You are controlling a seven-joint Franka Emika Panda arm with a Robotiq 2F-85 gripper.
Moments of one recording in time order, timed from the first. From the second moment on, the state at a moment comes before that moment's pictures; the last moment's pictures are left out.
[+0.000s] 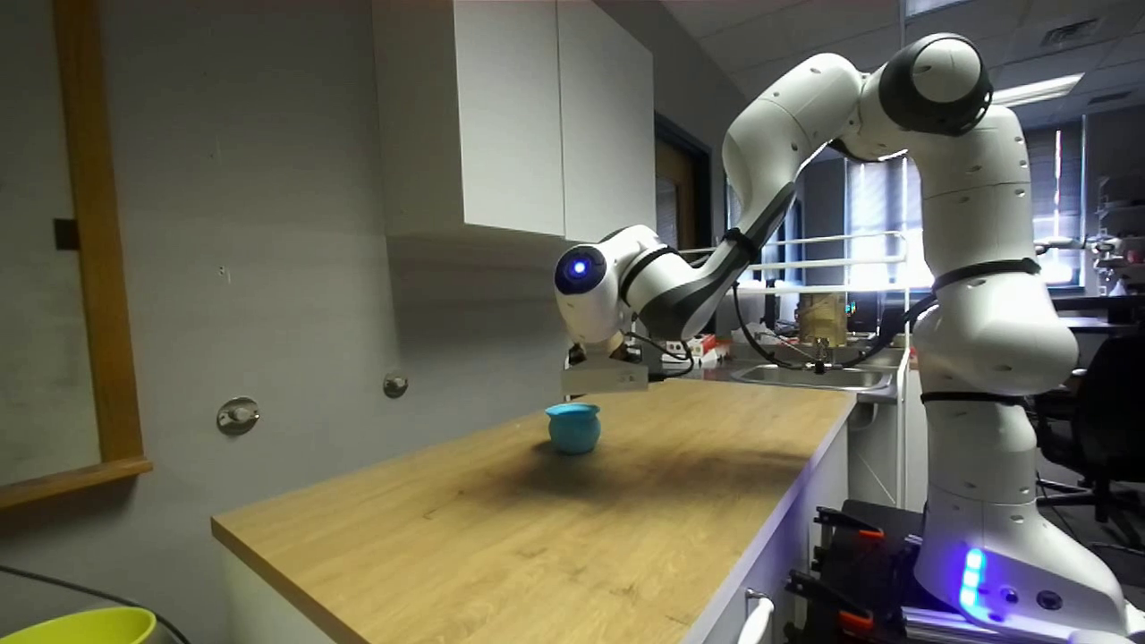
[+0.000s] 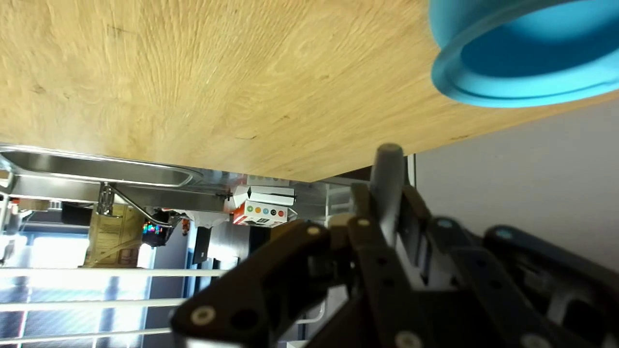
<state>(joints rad) 0.28 0.04 0.20 -2.23 -1.14 1.89 2.19</state>
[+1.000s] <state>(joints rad) 0.28 0.21 0.20 -1.99 -1.21 1.92 2.18</state>
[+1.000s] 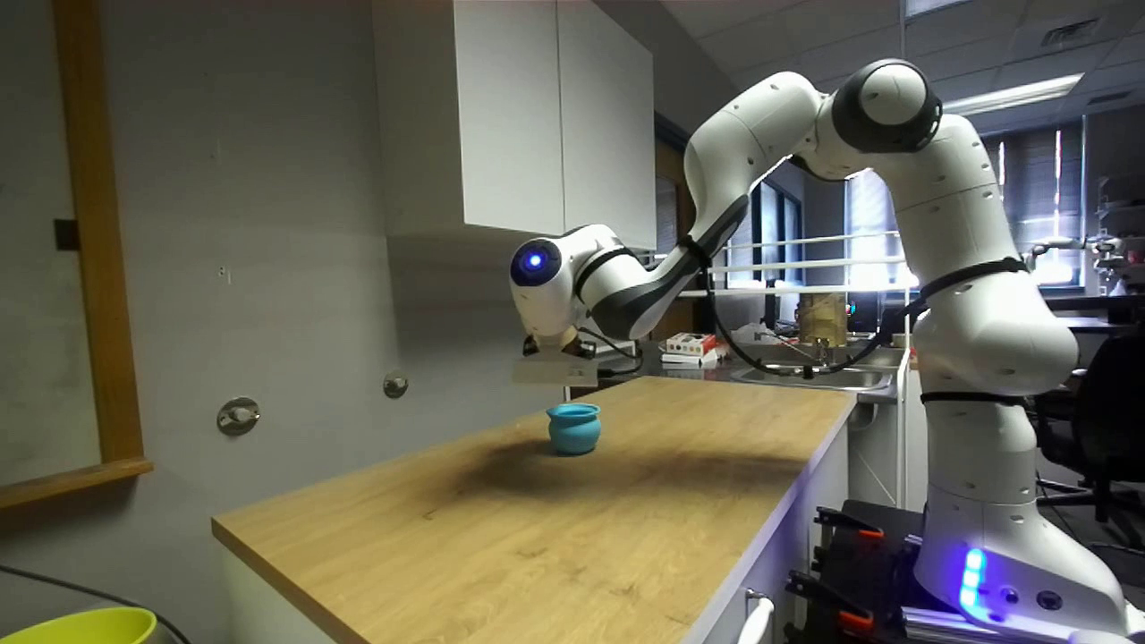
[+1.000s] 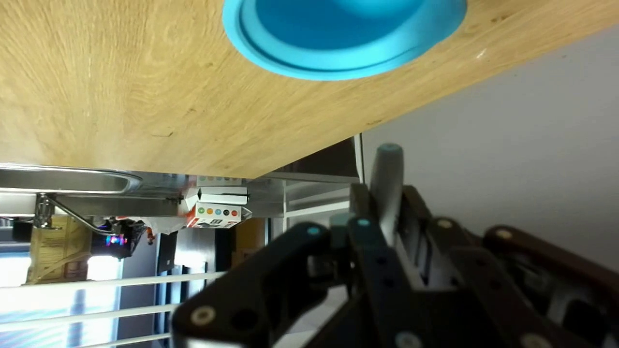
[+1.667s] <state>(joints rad) 0.28 0.33 0.18 -1.92 -1.25 1.92 2.18</state>
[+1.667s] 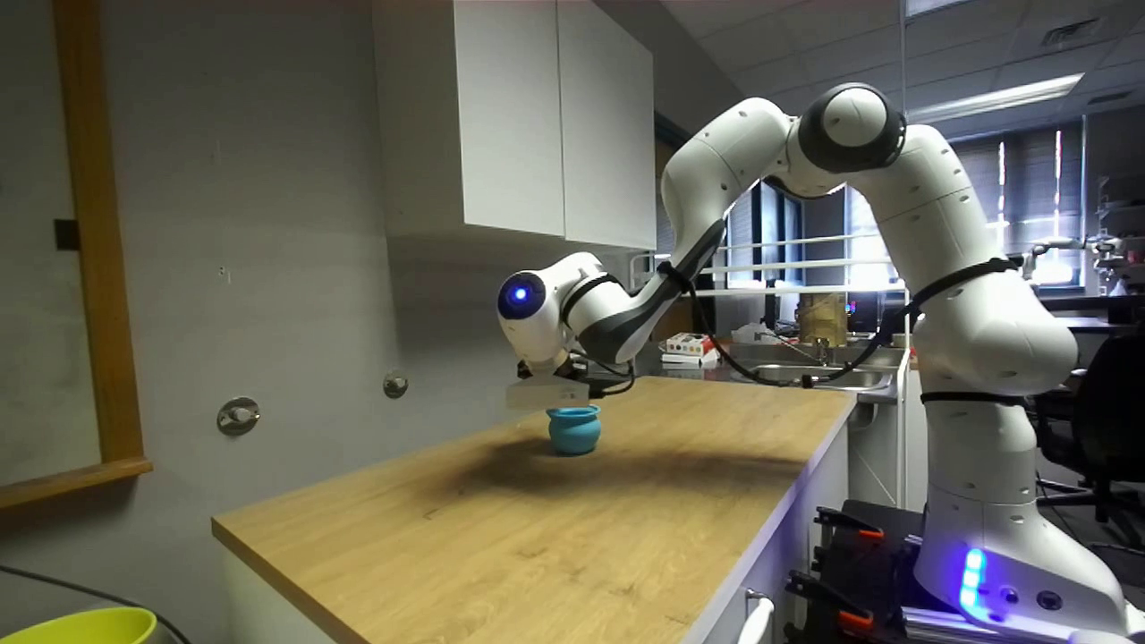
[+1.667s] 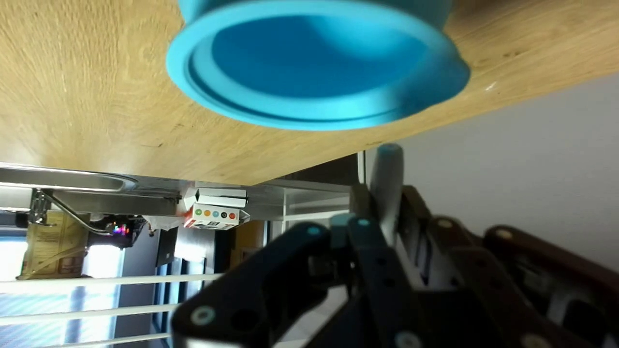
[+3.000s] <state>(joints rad) 0.28 0.34 0.18 -1.94 -1.25 1.92 2.20</state>
